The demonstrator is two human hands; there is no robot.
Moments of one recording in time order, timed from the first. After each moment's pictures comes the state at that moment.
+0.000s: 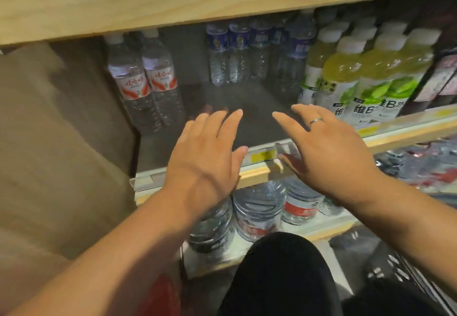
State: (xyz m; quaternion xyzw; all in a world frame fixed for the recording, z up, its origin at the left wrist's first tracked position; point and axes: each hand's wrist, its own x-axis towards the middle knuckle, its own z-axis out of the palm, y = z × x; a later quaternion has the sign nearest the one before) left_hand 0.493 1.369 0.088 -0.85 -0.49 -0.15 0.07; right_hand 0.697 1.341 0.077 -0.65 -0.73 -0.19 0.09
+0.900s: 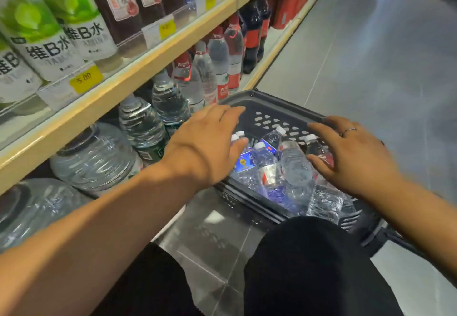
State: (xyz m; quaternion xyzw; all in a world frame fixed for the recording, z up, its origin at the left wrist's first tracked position) left_hand 0.822 1.253 -0.011 -0.99 -0.08 -0.05 -0.13; right_hand 0.956 1.019 -0.047 -0.92 -0.38 -0.10 0.00
